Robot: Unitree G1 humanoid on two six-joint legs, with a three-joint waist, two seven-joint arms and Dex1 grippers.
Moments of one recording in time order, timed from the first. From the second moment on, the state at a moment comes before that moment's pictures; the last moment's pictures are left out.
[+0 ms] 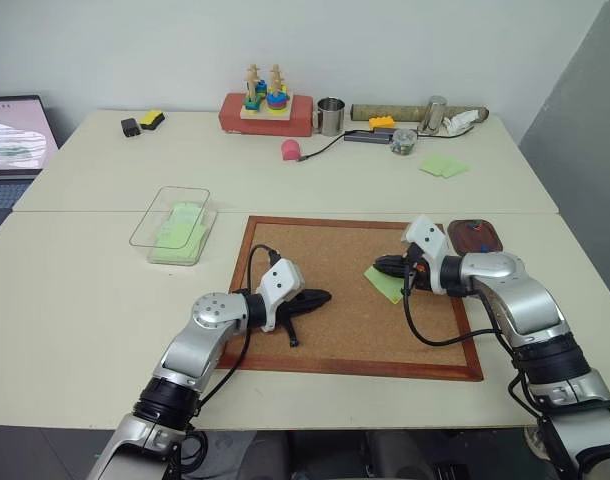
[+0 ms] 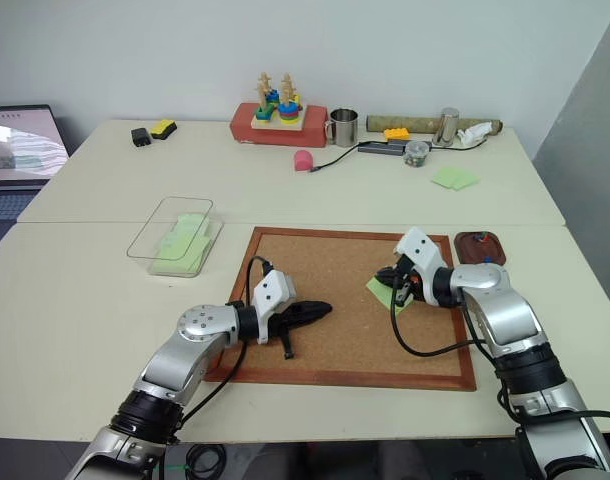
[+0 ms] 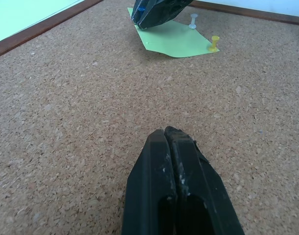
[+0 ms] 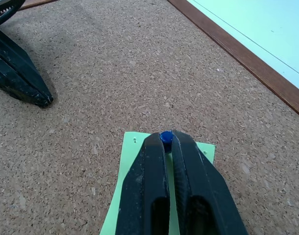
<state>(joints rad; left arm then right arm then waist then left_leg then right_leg) -0.33 0.43 -0.23 0.07 -0.18 0.19 -0.92 -0.53 -0.54 0.18 0.02 0.19 0.56 0.90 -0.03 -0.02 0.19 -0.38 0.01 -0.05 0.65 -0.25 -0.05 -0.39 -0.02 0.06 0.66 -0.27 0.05</state>
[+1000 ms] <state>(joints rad) -0.33 0.42 -0.23 0.08 -0.16 0.16 -0.92 -0.54 -0.55 0.08 -0.02 0.34 0.74 0.92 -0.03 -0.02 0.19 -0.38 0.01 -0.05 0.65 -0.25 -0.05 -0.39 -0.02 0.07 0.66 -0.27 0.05</state>
